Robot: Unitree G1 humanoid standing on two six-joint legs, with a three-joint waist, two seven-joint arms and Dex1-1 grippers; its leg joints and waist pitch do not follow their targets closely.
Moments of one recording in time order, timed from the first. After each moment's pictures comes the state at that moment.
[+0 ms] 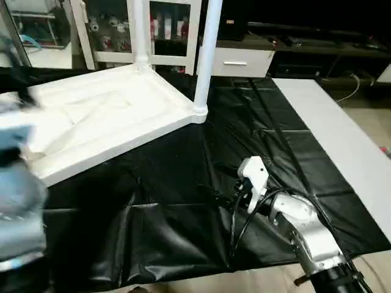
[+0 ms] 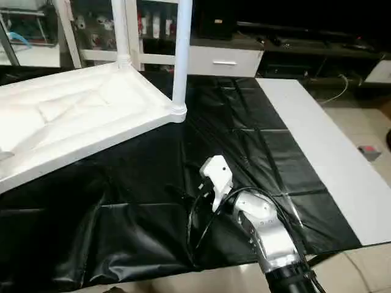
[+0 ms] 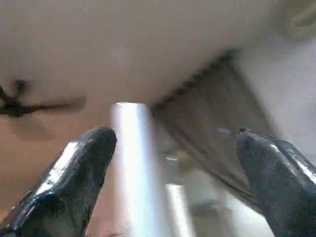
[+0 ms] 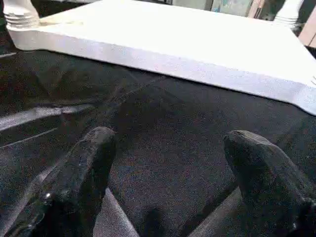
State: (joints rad) left arm -0.29 0.33 0.50 -0.26 0.51 -0.37 0.41; right arm -0.26 -0.23 0.21 0.22 0.20 0.06 0.77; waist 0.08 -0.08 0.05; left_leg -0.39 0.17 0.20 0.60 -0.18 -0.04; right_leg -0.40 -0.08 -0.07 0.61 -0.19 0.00
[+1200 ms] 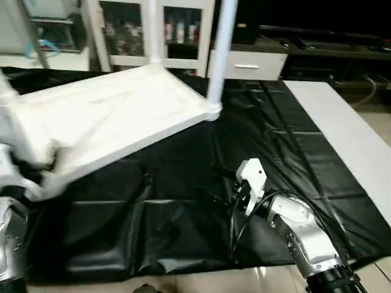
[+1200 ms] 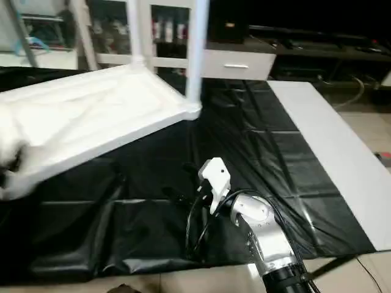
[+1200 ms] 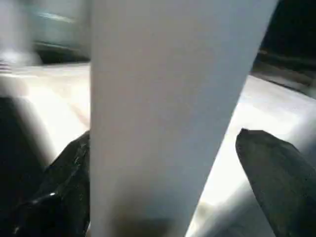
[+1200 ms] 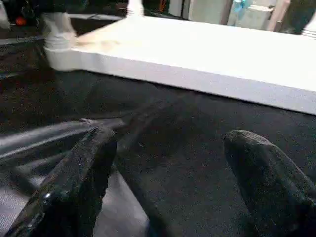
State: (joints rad) left arm -0.13 0.41 0.46 0.15 -0.33 0.23 -0.57; right arm -0.22 -0.21 0.21 0.21 0.20 0.03 0.78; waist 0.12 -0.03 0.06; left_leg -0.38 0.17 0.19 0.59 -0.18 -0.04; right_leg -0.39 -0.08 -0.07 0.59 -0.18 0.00
